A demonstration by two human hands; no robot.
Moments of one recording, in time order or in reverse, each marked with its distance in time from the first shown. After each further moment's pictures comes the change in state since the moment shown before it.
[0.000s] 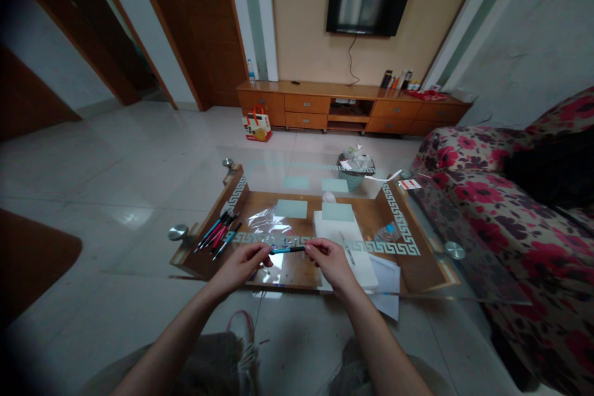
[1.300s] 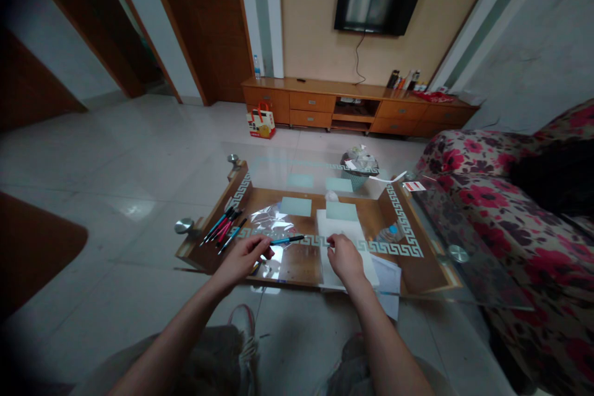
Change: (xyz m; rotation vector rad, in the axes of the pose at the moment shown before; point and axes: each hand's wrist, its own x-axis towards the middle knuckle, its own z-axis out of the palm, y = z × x) left_hand -0.002 -0.003 -0.007 -0.060 0.096 0.000; right_hand 0.032 0.028 -0.037 -1.102 0.086 -0.177
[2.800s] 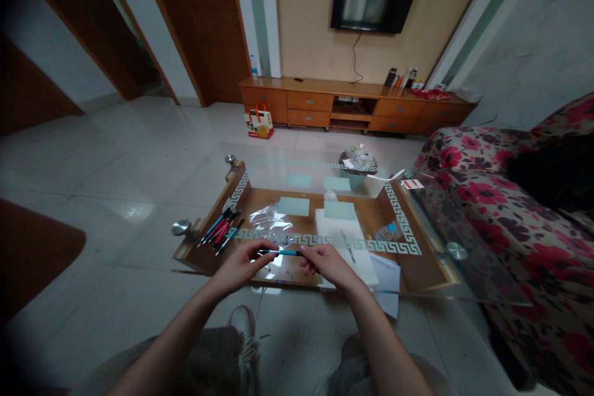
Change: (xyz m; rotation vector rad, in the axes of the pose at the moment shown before) left_hand -0.005 0.007 0.005 0.116 -0.071 0.128; right_hand -0.023 -0.053 -0.018 0.981 -0.504 0.119
